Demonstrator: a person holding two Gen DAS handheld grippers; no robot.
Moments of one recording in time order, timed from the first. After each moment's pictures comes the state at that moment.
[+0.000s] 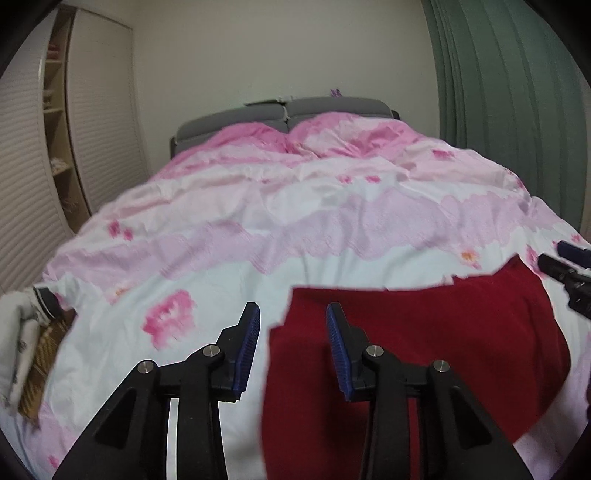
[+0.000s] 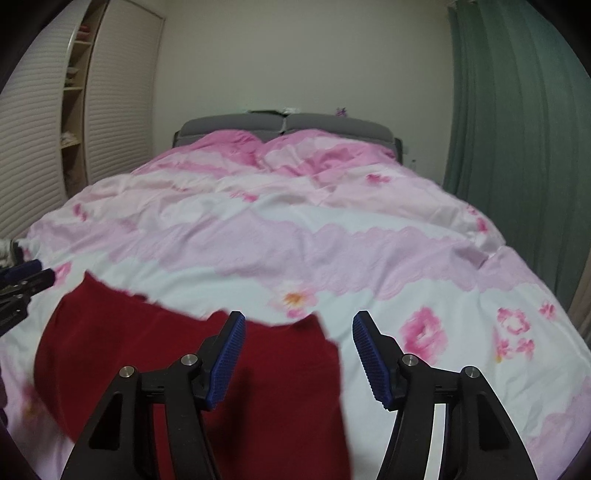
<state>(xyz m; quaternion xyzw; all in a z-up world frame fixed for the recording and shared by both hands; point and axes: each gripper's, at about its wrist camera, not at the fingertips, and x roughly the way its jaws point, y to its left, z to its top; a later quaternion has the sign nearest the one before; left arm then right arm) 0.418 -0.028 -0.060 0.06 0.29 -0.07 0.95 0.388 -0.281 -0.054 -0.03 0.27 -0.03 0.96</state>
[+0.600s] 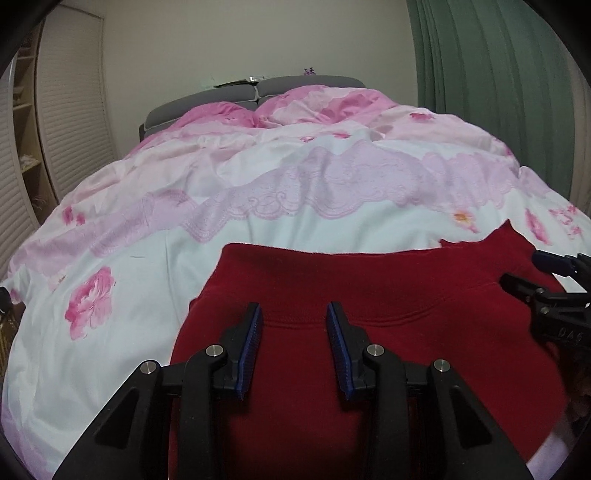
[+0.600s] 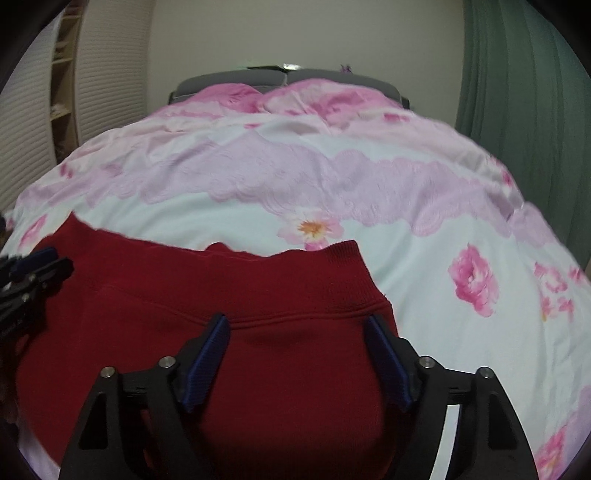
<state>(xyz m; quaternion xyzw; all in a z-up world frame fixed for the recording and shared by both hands) 0.458 -0.063 -0.121 0.08 0.31 -0.10 0.94 0.433 -0.284 -0.125 -0.01 0.35 -0.04 0.94</state>
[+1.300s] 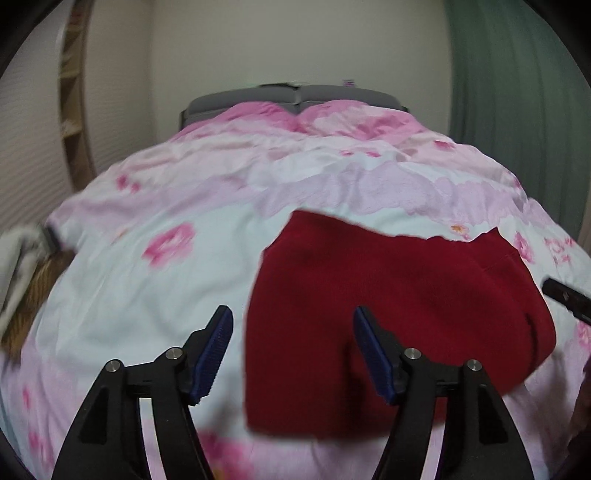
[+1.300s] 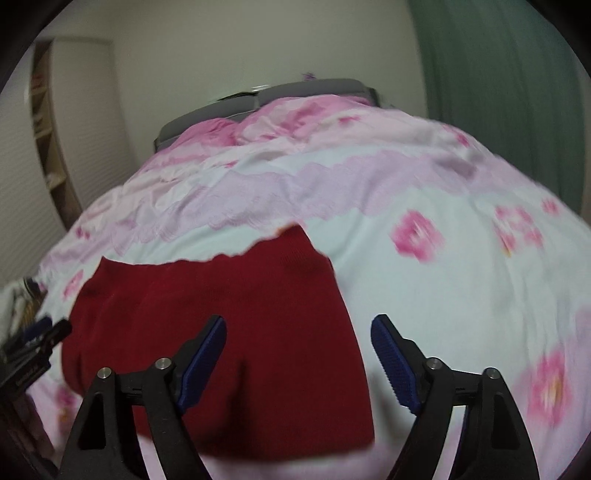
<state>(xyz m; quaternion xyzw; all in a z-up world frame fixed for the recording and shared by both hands) 0.365 -0.012 -0.090 0.01 0.31 -0.04 0.95 0.327 -0.315 -0.094 0.13 0.31 -0.06 0.94</state>
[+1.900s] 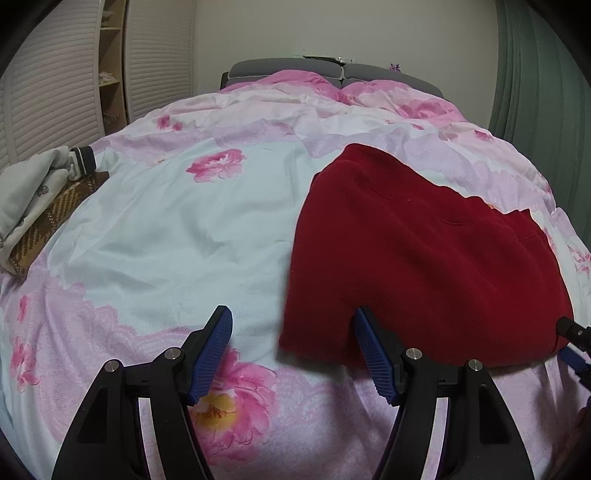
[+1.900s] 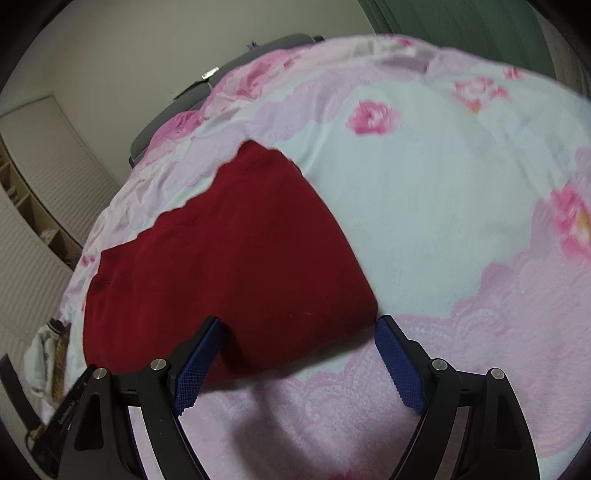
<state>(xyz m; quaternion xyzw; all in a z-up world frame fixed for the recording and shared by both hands) 0.343 0.005 -0.131 -0.03 0.36 0.02 0.93 0.310 -0.333 -0.159 0.29 0.37 -0.04 0.88</state>
